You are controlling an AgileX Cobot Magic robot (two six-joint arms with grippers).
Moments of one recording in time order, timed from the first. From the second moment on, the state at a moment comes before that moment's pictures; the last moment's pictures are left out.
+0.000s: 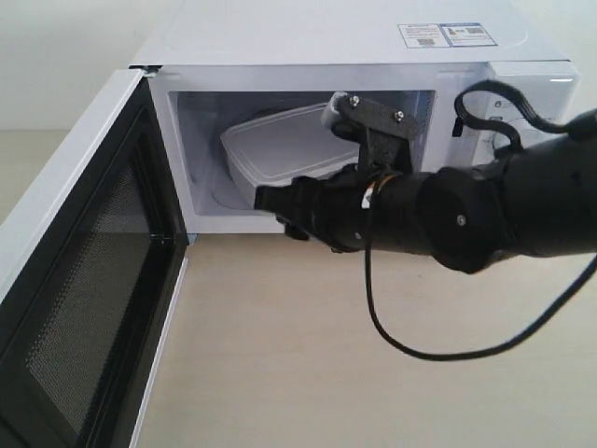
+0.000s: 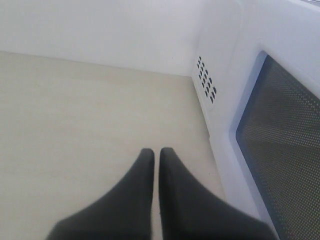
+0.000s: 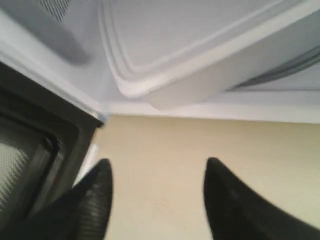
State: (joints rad) left arm -0.03 0.00 0.00 -0.07 0.29 -0.09; right arm 0.70 1.71 -0.85 0.29 -0.17 0.30
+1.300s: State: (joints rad) left arm -0.03 0.00 0.00 -0.07 0.29 -0.09; right arm 0.70 2.09 -1.03 0.31 -0.75 -0.06
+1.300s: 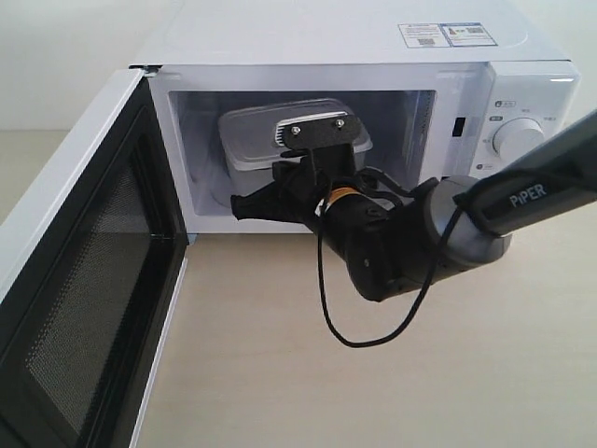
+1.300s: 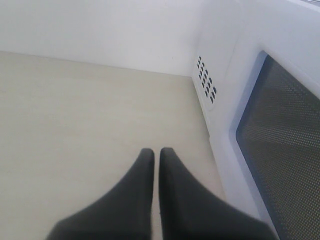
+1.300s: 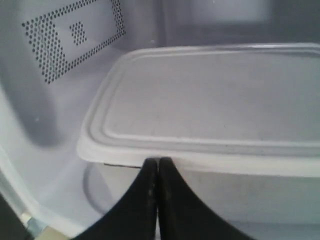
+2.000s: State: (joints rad) left arm -0.03 0.00 0.00 -0.07 0.29 -0.09; right arm 0.70 1.98 -1.00 0.44 -0.56 -0.11
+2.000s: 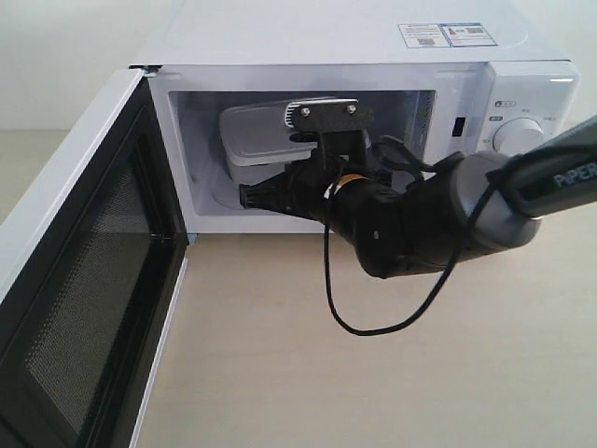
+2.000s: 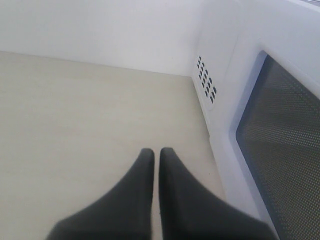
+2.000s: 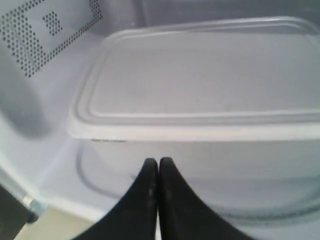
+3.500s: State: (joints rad) left arm -0.03 0.00 0.00 -0.05 -0.12 -0.07; right arm 0.70 0.66 -0.59 0.44 0.93 -0.14
